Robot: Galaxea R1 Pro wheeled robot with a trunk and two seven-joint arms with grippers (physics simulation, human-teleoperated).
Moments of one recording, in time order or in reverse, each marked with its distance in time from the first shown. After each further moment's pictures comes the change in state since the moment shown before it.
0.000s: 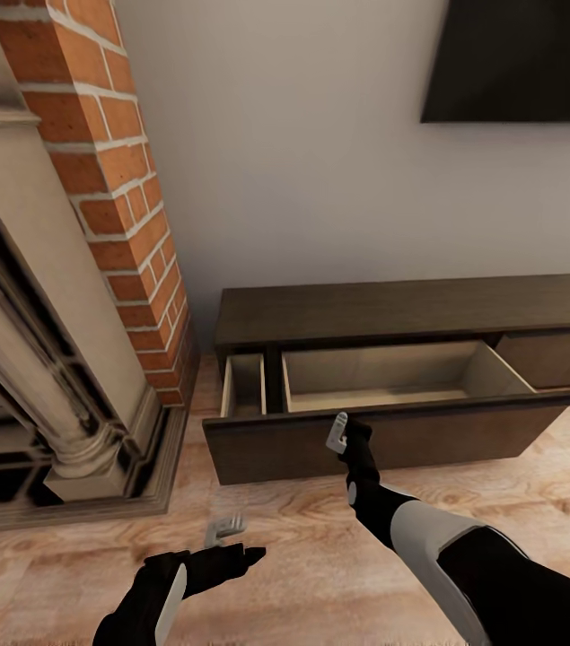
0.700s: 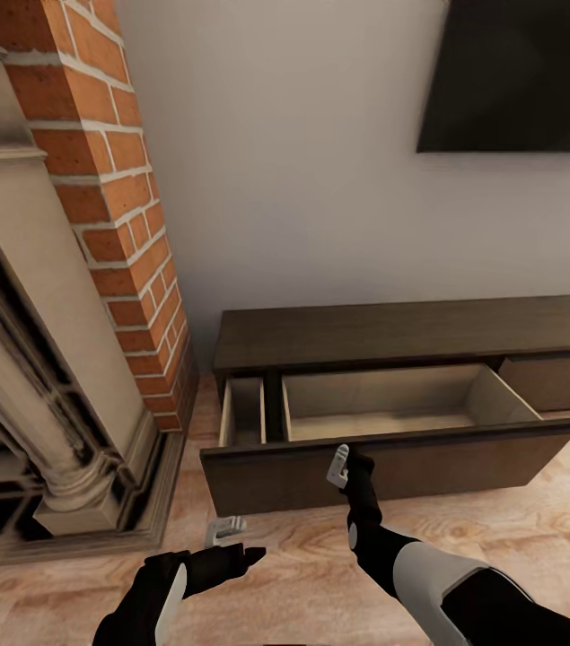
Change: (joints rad) left arm 0.000 0.000 0.000 0.000 0.000 0.000 0.000; right arm 0.125 0.006 0.001 -0.006 0.005 0.001 -0.096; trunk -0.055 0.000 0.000
